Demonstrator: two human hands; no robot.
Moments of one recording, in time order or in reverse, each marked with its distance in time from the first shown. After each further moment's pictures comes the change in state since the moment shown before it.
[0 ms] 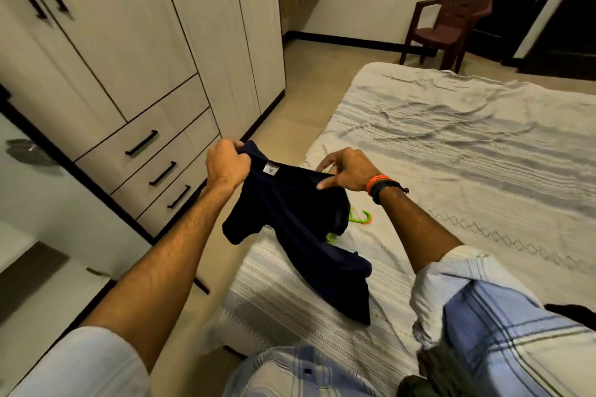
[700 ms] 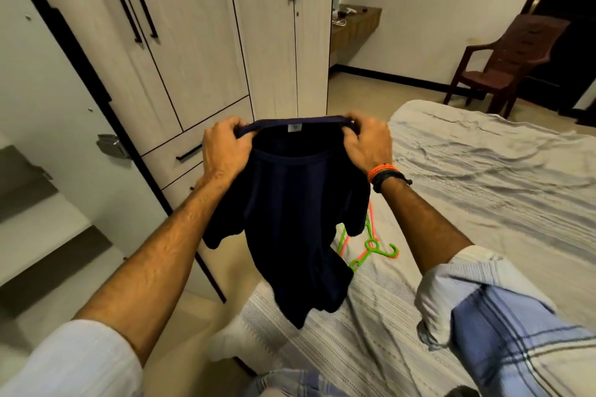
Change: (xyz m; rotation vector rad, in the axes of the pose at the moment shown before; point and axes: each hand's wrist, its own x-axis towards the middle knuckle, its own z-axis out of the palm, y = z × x) left_hand 0.002 -0.003 -0.093 -0.110 0.326 0.178; right_hand 0.015 -0.105 -0.030 0.064 0.643 -0.281
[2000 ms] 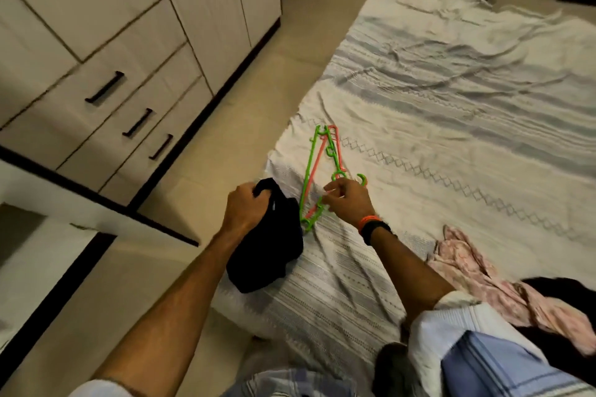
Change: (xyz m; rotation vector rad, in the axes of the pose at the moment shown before) left_hand -0.134 -0.052 0.167 0.073 -0.727 -0.488; right_hand -0.143 0.177 0.061 0.140 -0.558 0.729
